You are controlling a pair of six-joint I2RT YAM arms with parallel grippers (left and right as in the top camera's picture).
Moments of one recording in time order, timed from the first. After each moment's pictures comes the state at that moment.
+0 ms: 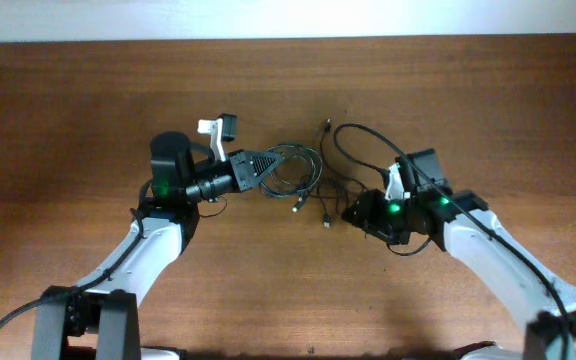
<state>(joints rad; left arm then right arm) -0.11 1.52 0.71 0.41 0.95 -0.74 0.28 1.47 0.83 -0.52 -0.52 0.68</state>
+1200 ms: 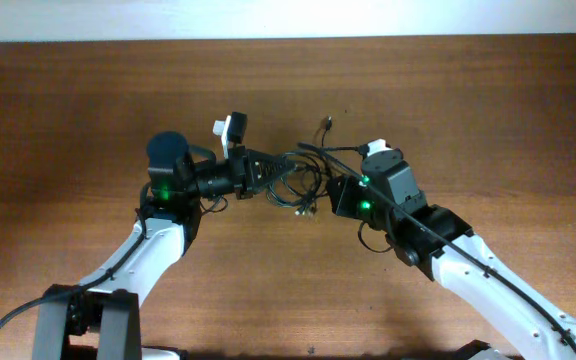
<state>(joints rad) -0.13 1.52 0.70 0.67 1.25 -1.22 0.53 1.34 0.85 -0.26 -0.08 0.74</state>
